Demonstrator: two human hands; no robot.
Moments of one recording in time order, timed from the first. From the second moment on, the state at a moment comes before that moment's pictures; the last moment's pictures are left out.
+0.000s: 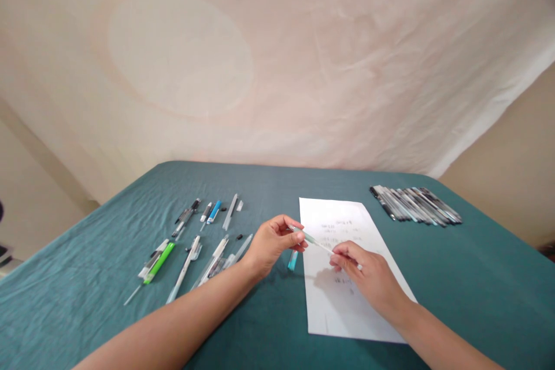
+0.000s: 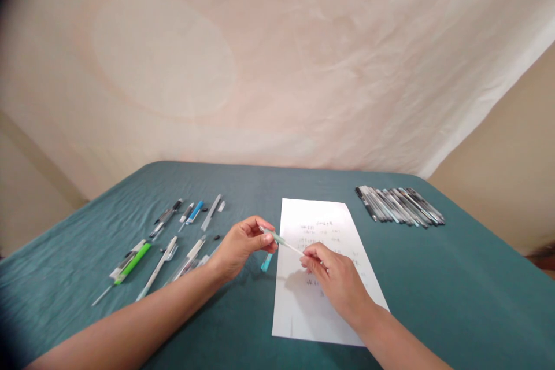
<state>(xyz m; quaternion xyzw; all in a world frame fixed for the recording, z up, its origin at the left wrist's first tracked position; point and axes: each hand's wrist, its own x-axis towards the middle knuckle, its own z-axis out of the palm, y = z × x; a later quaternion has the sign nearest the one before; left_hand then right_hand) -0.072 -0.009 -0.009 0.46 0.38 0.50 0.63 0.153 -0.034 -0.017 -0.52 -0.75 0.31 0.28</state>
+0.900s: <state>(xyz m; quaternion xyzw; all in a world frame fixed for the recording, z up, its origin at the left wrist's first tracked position) -0.087 -0.016 0.007 0.86 0.42 0.24 0.16 0.150 -0.033 -0.025 -0.52 -0.75 0.27 0.31</state>
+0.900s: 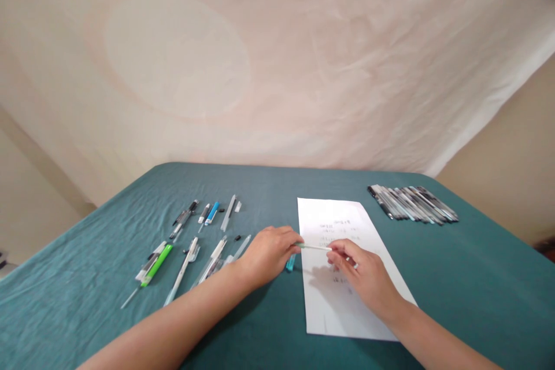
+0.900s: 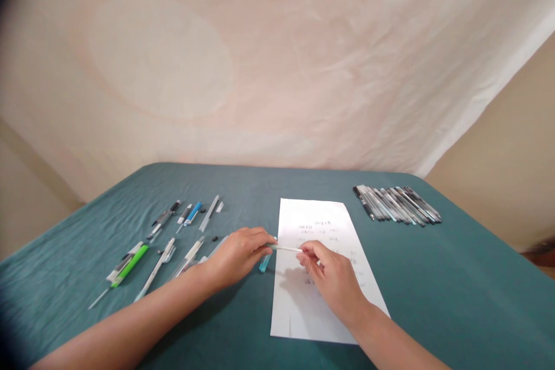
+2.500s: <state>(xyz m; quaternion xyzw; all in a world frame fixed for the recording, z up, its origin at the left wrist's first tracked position) -0.096 -0.006 -0.001 0.79 0.51 0.31 0.11 0.168 -0.004 -0.016 -0.43 -0.82 0.10 0.36</state>
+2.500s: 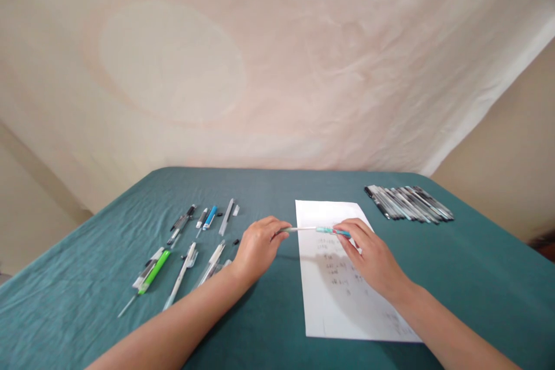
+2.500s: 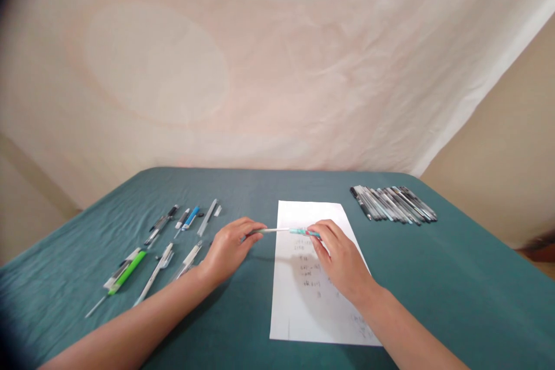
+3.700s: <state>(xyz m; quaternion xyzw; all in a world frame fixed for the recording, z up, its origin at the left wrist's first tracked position) -0.103 -0.007 0.013 0.57 0.36 0.15 0.72 0.158 -0.020 -0.001 -0.29 -0.88 0.07 0.38</state>
